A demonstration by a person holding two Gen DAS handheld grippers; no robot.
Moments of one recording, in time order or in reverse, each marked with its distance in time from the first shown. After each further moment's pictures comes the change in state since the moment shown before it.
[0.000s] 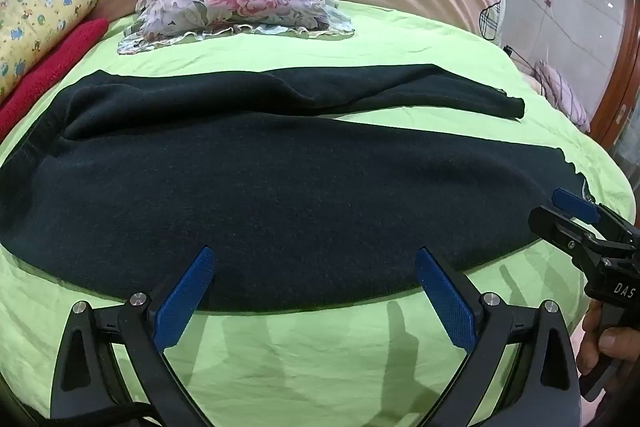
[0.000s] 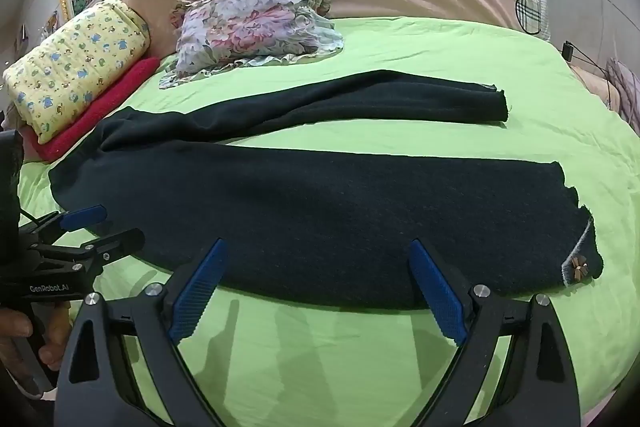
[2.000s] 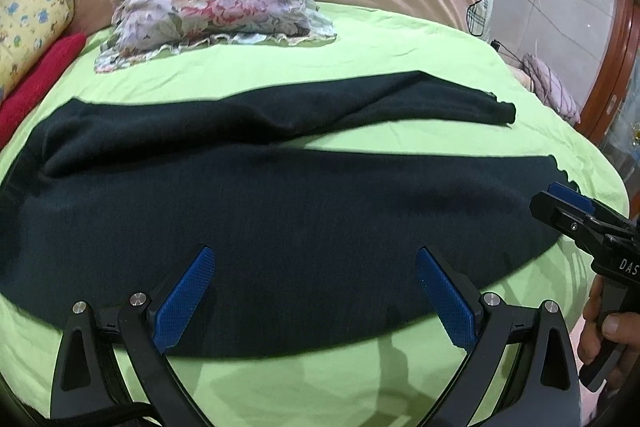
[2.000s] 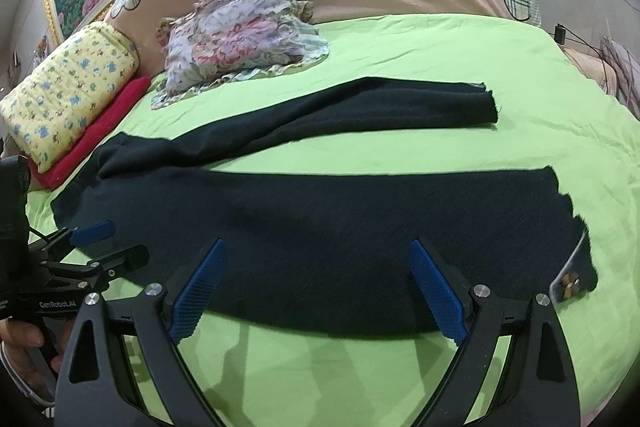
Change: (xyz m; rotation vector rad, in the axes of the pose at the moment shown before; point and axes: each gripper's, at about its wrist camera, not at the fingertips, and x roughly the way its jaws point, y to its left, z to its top) left arm 0.010 -0.011 0.032 0.042 0.010 -0.034; right arm 0.000 -0.022 0.023 0.054 -0.025 -0.013
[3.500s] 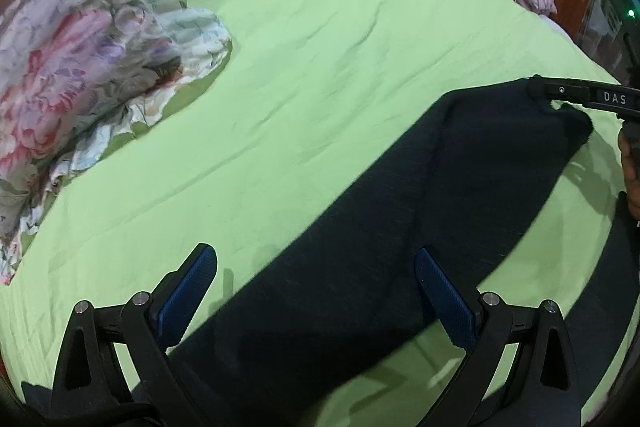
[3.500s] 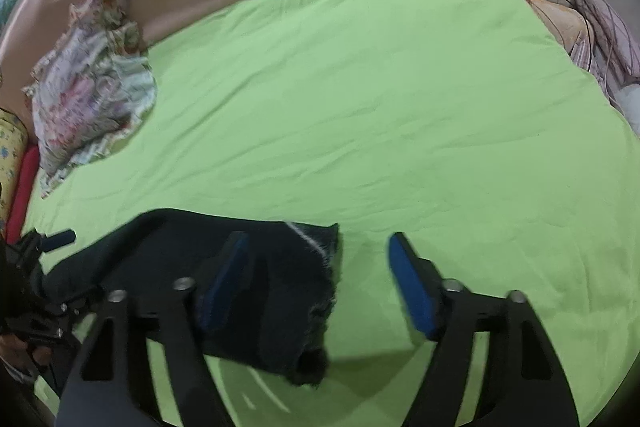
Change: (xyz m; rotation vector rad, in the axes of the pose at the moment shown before) left arm 0.202 -0.059 0.181 0.373 0.269 -0.074; right arm 0.146 -0.184 0.144 0.221 0.270 -0.110
